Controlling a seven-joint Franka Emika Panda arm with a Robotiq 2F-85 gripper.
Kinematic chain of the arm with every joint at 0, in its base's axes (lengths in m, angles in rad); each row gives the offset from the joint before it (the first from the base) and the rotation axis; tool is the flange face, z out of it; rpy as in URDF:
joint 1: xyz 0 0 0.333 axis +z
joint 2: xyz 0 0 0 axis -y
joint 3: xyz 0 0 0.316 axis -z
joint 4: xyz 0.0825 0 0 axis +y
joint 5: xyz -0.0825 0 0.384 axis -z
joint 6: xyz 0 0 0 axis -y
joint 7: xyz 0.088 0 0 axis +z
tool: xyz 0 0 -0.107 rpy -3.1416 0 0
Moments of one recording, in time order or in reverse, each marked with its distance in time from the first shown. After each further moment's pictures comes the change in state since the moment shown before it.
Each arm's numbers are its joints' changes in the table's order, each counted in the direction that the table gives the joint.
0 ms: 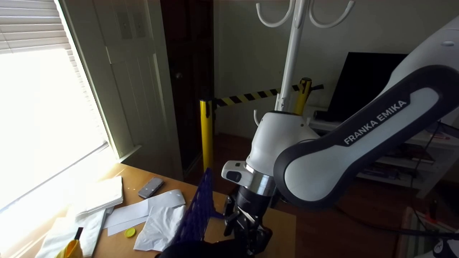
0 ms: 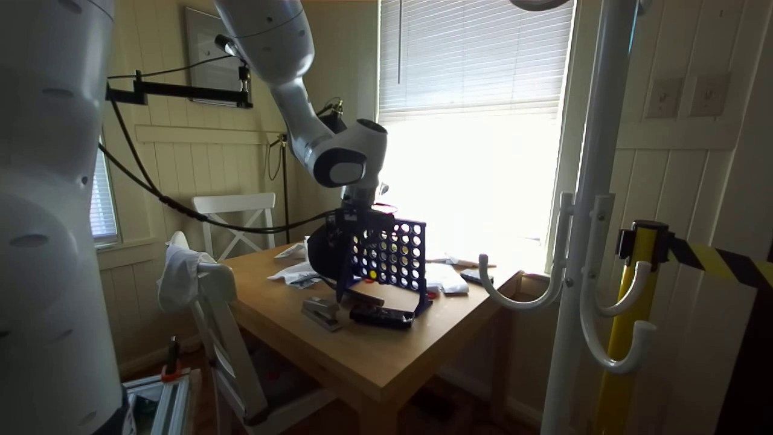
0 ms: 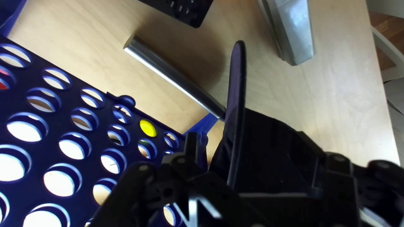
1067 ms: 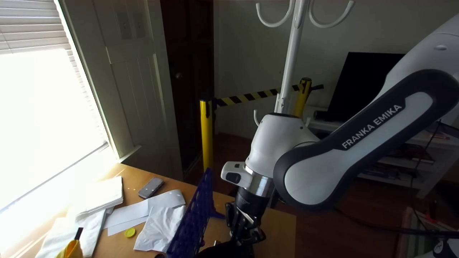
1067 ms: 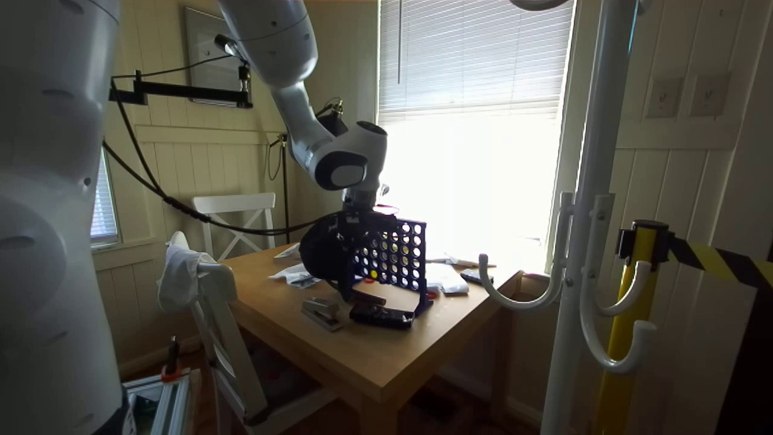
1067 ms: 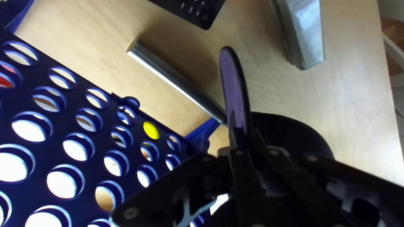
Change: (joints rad) arm -0.050 -0.019 -0.049 0.000 0.034 0.031 0.002
